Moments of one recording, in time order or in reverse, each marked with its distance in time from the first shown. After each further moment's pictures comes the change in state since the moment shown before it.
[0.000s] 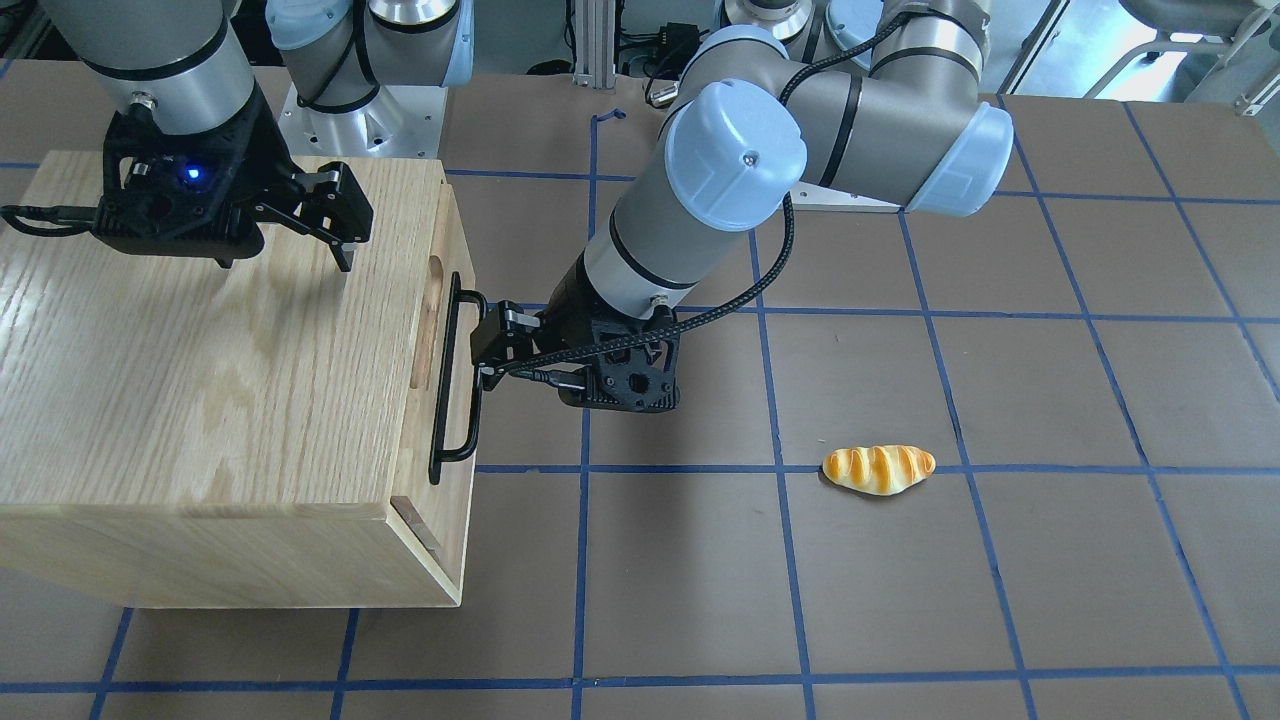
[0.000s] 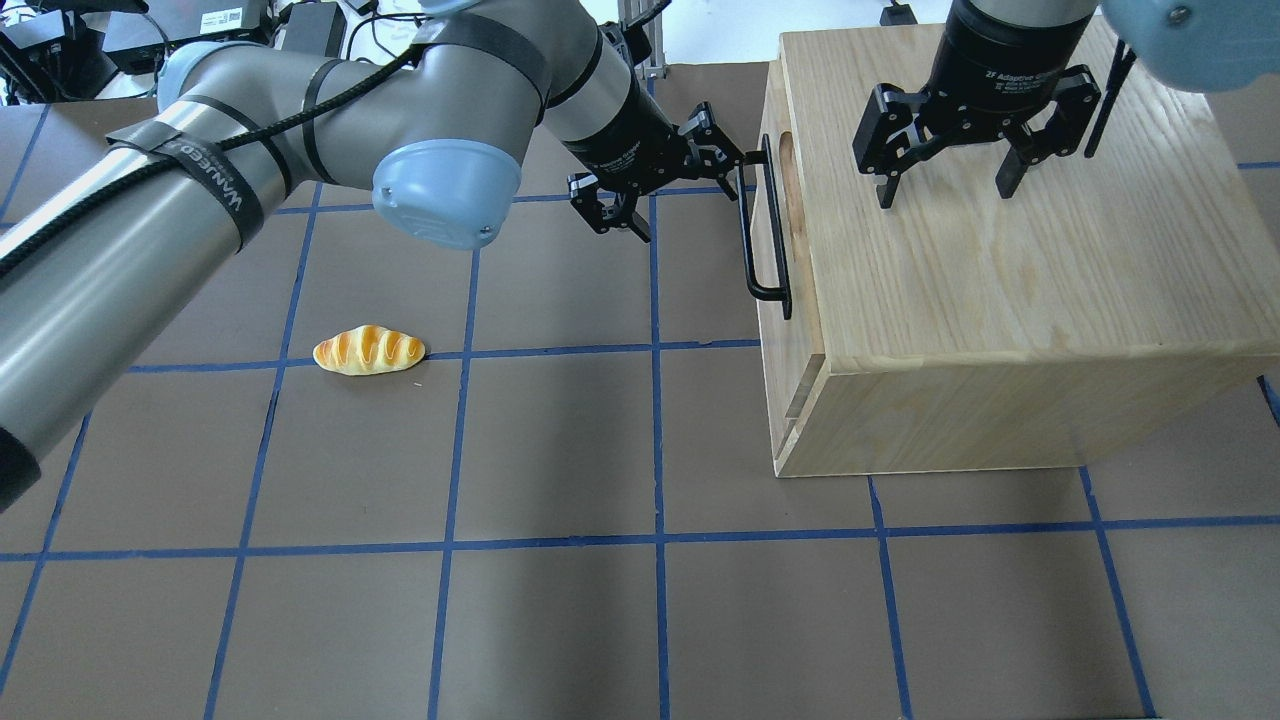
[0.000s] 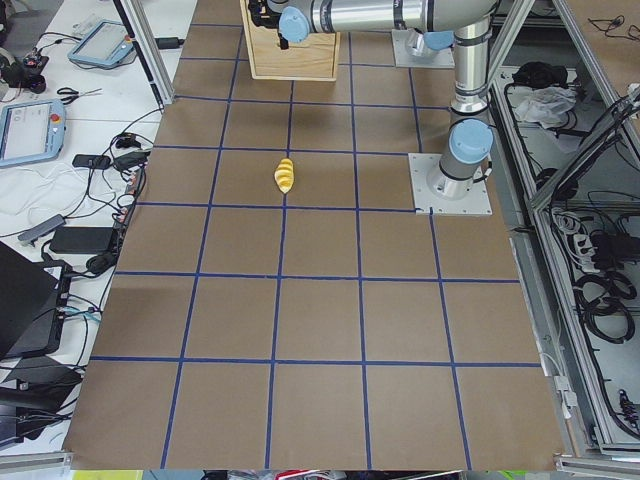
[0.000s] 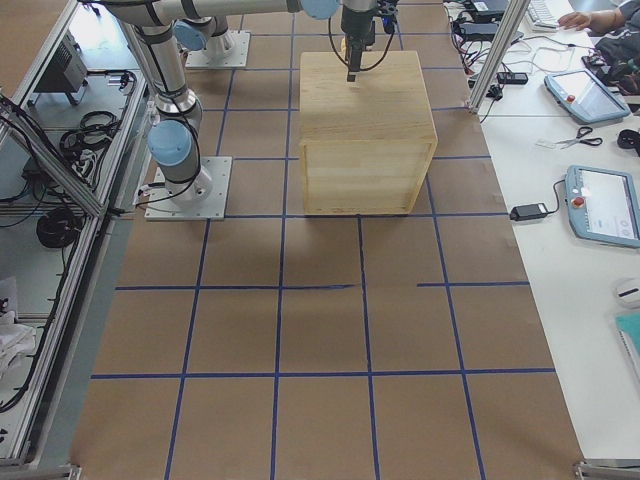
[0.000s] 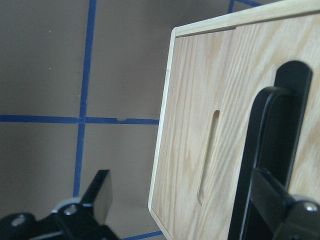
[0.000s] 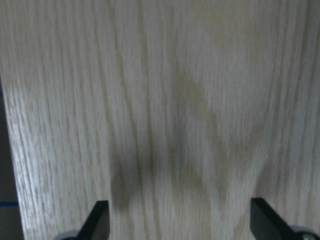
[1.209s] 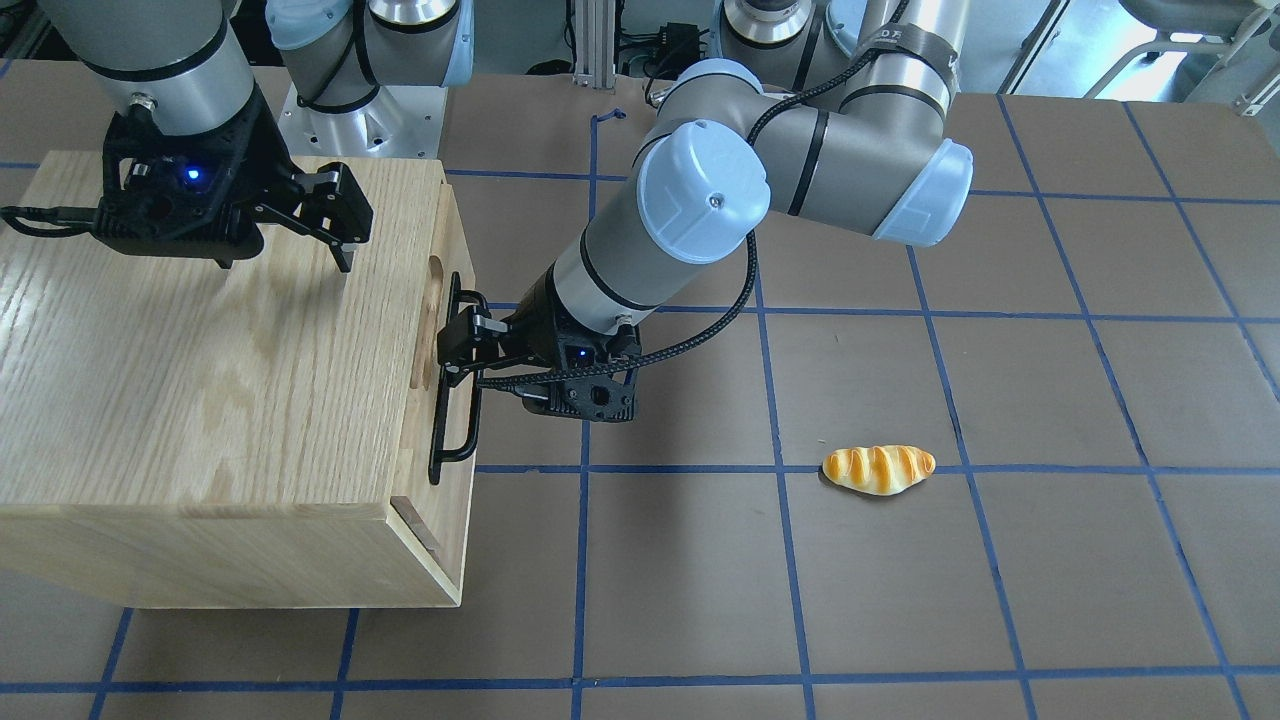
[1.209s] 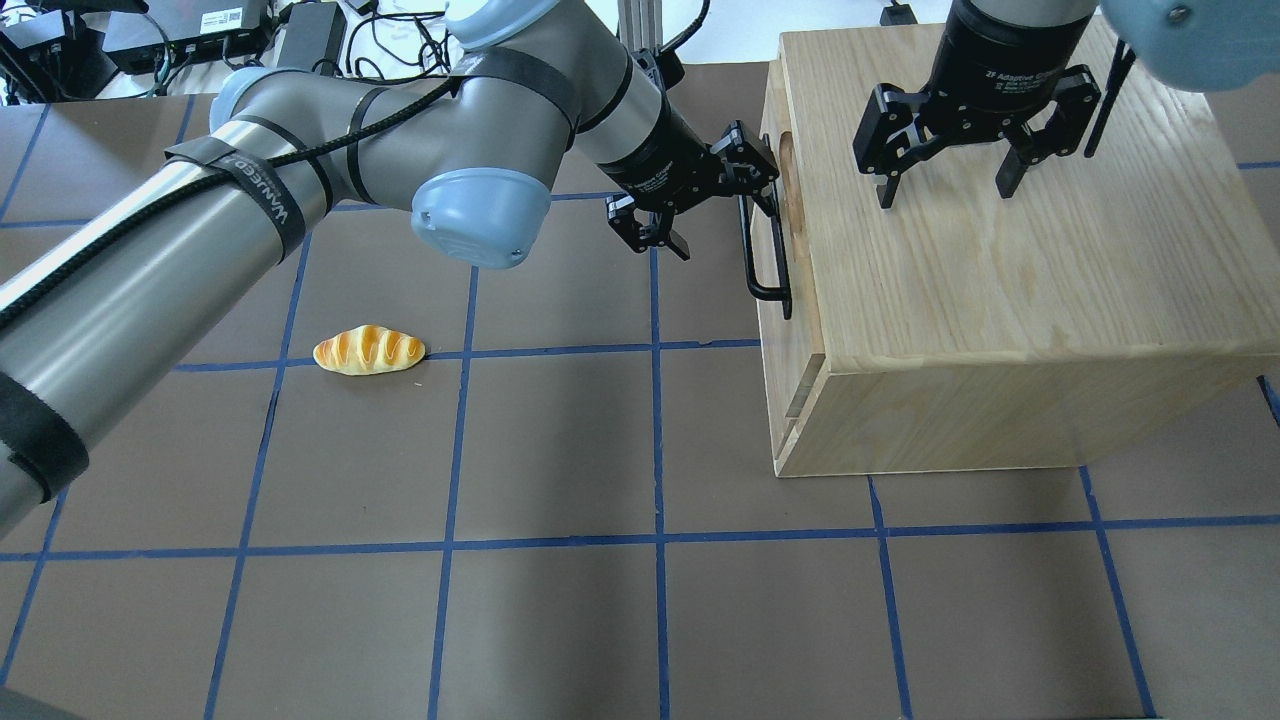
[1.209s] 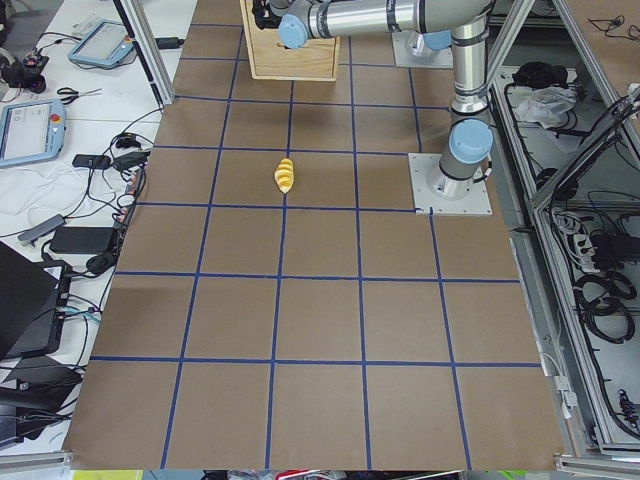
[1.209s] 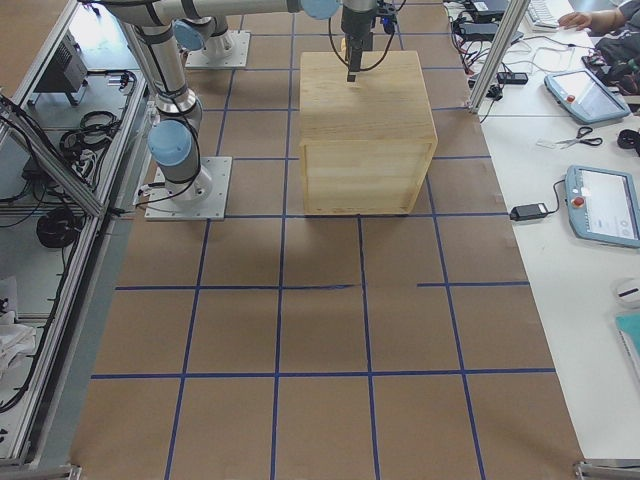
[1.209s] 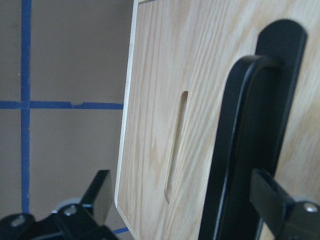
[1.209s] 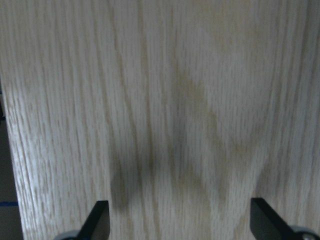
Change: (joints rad) left arm -0.018 -0.031 -0.016 0.044 -0.075 -0.015; right arm -0.001 0.000 0.000 0.000 0.000 -0.001
